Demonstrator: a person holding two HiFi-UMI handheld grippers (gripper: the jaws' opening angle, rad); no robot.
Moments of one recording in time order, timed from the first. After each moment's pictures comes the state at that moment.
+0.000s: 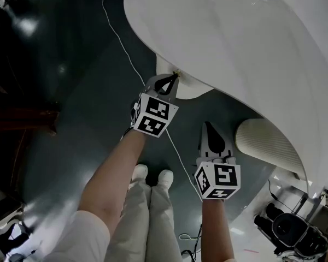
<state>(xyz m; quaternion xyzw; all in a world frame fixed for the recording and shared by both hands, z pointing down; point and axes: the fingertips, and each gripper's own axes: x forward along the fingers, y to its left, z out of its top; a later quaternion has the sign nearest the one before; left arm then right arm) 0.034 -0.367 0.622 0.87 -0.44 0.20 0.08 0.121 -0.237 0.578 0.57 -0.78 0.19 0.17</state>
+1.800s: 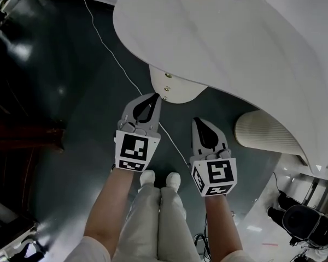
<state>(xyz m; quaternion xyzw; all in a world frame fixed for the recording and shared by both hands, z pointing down) 0.008 -0.286 0.512 0.88 -0.45 0.15 0.02 0.101 -0.222 0.521 0.55 -0.81 0.13 0.16</state>
